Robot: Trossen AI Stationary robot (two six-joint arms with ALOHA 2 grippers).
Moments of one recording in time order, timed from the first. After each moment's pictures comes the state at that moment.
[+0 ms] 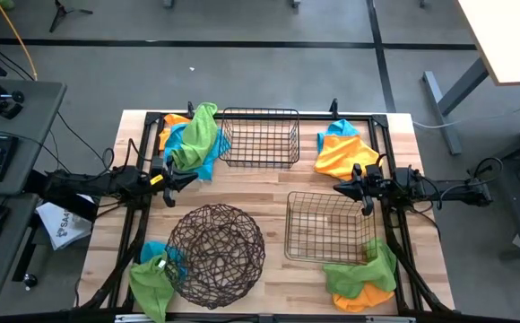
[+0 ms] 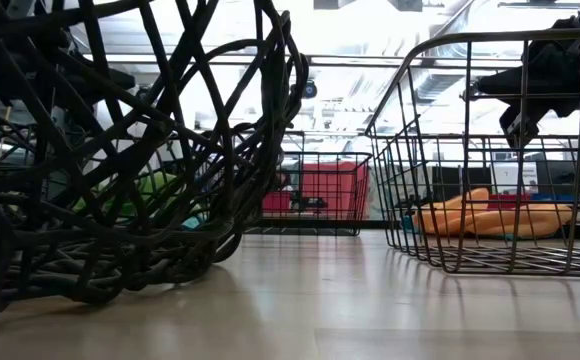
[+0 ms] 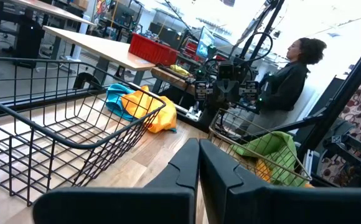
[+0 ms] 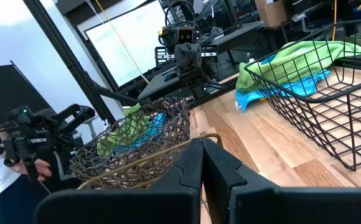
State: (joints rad) left arm -0.09 0.01 0.01 0.06 -0.32 -0.38; right arm 0.03 0.01 0.01 0.02 0.03 0.45
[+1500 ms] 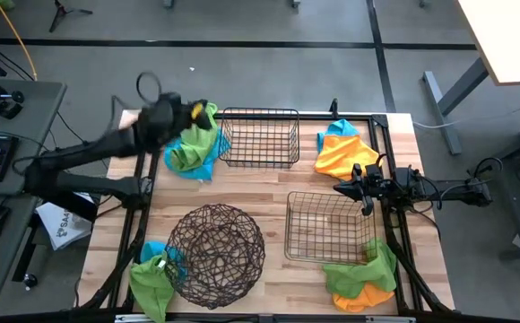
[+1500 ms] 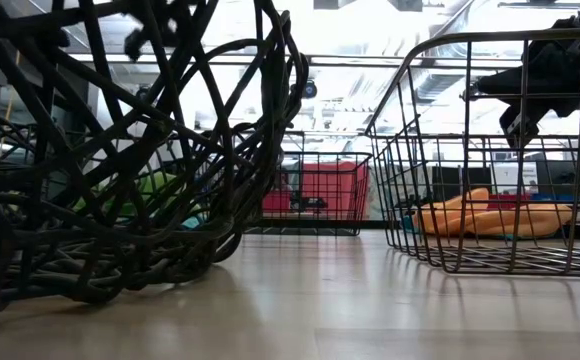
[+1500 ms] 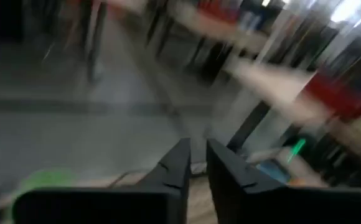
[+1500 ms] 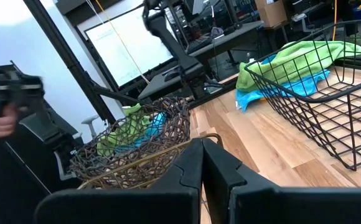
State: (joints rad) left arm 0.44 0.99 0.97 -0.30 -0.54 -0.56; right arm 0.03 0.01 0.01 0.02 0.03 0.45
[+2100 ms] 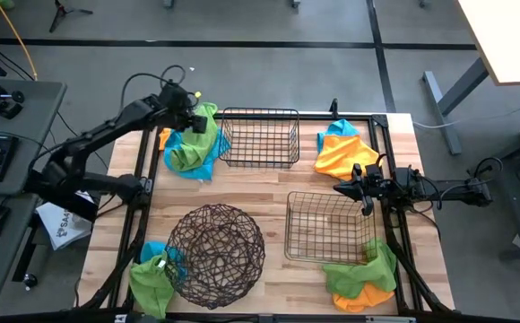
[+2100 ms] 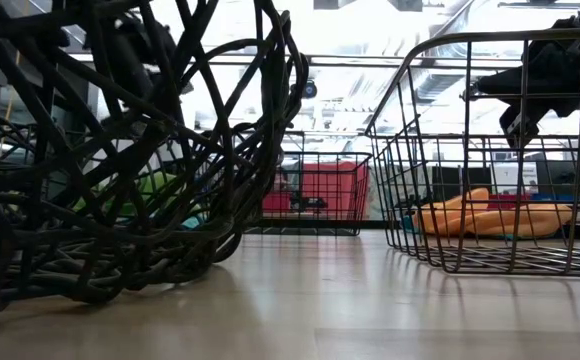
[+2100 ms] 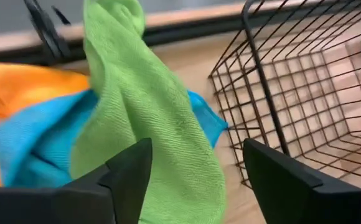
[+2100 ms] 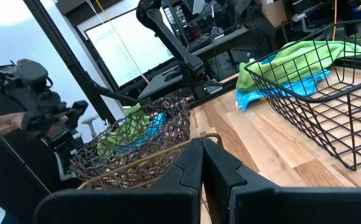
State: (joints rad) left arm 0.86 1.27 0.97 -0.70 0.04 -0.45; right arm 0.03 0.01 0.01 0.02 0.03 0.45
